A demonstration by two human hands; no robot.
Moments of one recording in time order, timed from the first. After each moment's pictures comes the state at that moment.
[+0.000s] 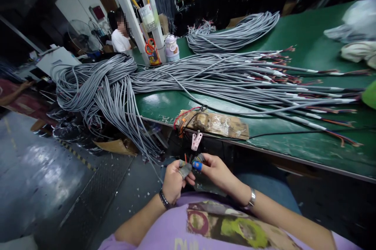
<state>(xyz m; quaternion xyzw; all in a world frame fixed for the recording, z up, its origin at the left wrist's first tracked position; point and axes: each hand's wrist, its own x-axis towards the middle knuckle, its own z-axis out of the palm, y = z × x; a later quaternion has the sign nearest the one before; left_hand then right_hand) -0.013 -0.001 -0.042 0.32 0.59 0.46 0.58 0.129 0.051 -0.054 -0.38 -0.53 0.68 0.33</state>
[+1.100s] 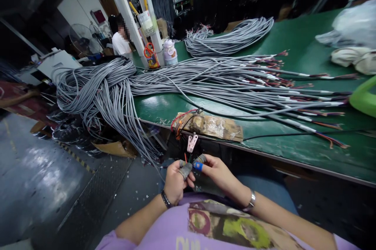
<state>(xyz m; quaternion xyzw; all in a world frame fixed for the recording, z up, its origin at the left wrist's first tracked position) 0.003 0.004 -0.038 0.29 0.58 0.49 0.58 0.143 0.050 -0.047 -0.40 -0.51 0.68 0.34</state>
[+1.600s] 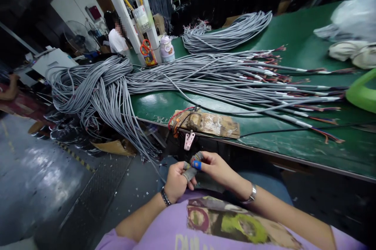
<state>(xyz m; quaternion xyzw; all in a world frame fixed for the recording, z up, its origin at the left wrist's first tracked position) 0.002 0.000 -0.044 0.41 0.58 0.41 0.57 0.151 0.058 -0.043 -0.35 -0.55 0.69 0.31</state>
